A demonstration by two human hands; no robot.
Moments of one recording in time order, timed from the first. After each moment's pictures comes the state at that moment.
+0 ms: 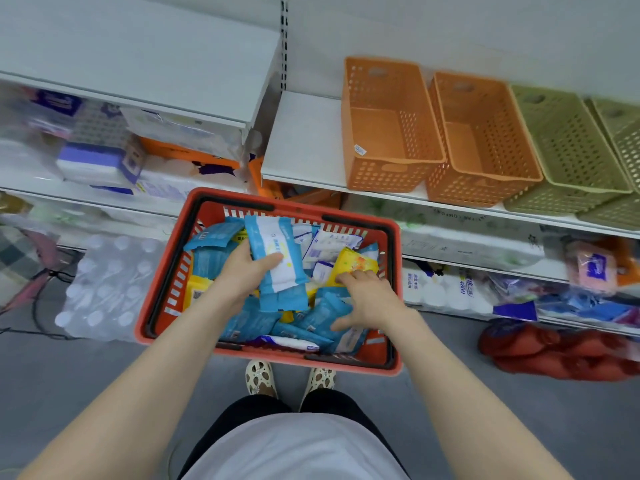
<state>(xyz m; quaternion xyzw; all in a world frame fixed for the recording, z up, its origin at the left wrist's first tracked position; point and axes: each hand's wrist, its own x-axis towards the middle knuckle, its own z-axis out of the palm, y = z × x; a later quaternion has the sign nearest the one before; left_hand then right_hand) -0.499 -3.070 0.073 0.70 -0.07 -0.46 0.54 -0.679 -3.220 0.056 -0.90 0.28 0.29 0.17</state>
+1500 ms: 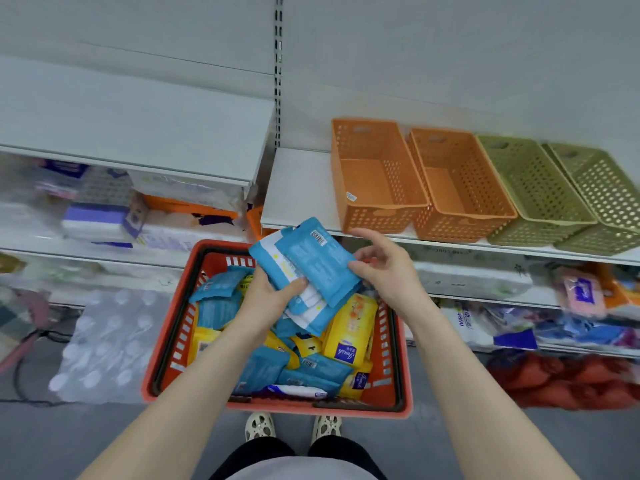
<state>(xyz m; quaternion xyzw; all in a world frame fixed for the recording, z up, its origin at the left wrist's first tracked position) -0.504 -3.094 0.101 0.64 -0.12 -0.42 0.63 -0.641 -3.250 0.139 -0.73 0.37 -0.19 0.54</state>
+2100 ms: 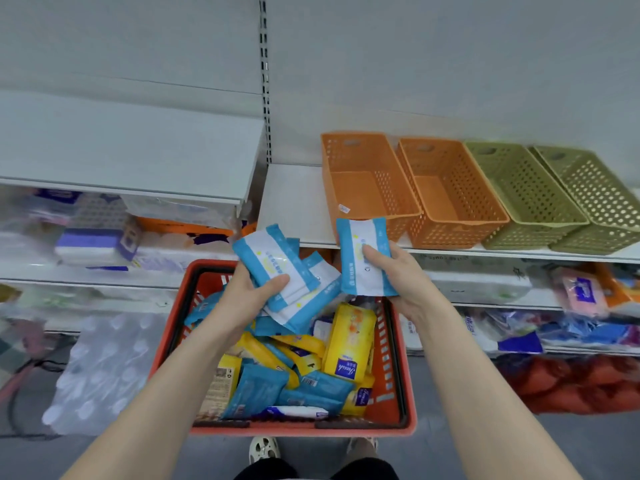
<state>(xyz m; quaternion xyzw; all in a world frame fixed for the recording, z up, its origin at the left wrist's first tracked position) -0.464 -3.095 0.116 0.65 -0.18 -0.44 0.60 -0.644 -3.268 0.152 -0.52 0.41 -0.19 0.73</state>
